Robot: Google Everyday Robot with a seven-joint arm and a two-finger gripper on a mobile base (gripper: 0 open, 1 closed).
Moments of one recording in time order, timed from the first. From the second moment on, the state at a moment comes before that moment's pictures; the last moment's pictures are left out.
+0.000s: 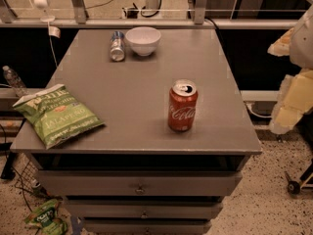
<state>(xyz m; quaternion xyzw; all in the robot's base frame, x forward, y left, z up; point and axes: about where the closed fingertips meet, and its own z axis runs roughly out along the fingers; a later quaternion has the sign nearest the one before) 0.438 -0.217 0.976 -0.60 0.78 -0.03 0.16</state>
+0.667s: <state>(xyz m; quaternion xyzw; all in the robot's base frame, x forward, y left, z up) 0.466 -0.193 0.951 -0.62 0.76 0.03 0.20</state>
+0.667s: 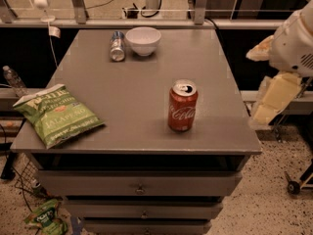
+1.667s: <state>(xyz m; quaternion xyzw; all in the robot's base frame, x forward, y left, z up) 0.506 -0.123 0.878 -0.64 0.71 0.20 0.23</state>
